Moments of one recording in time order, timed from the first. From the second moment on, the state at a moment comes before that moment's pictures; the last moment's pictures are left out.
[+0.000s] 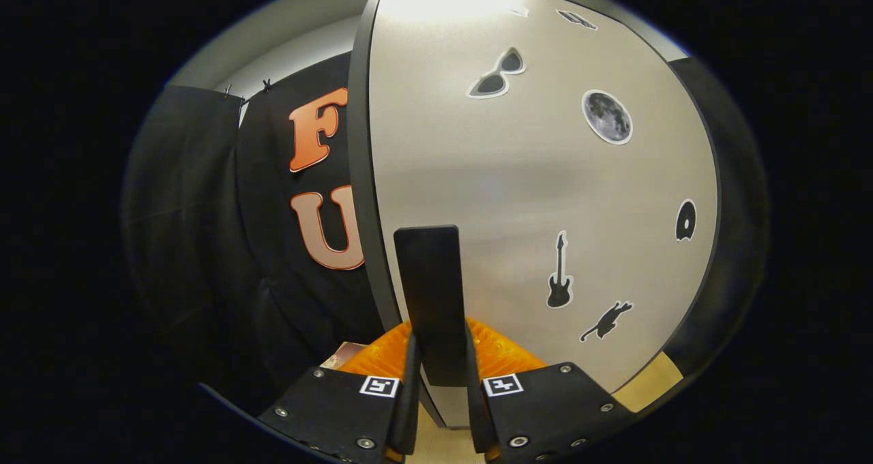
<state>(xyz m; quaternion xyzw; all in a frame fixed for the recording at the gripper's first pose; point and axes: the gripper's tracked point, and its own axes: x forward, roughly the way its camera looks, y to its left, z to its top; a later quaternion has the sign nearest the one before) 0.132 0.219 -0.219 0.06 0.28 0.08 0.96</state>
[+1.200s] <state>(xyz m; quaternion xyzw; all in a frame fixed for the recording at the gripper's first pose) 0.055 0.165 -0.166 0.03 0.27 0.12 0.95</state>
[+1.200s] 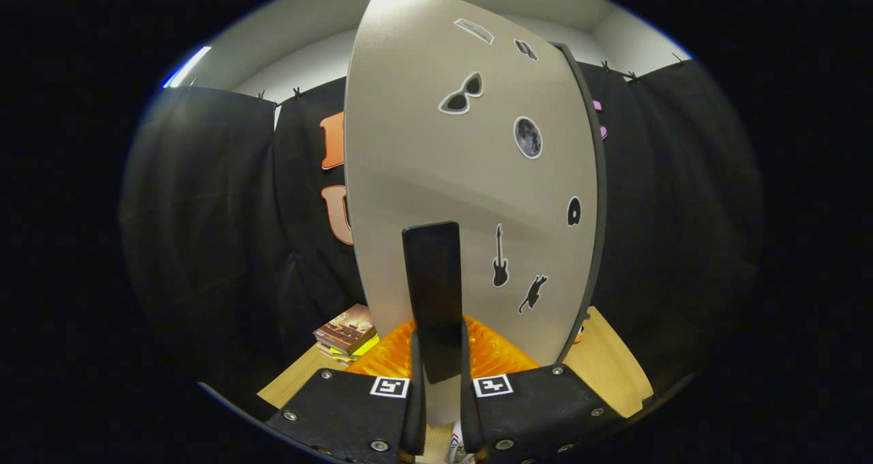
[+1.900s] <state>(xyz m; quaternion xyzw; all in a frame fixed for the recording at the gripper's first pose) 0.045 0.094 -0.156 0.02 0.25 0.01 0.97</state>
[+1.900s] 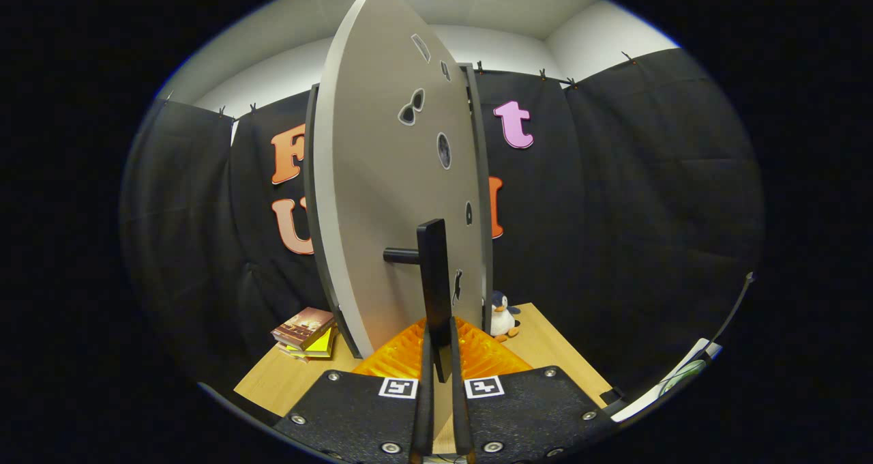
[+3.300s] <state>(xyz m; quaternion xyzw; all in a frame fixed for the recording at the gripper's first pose) 0.033 0.034 -0.153 0.01 0.24 -0.06 0.97</state>
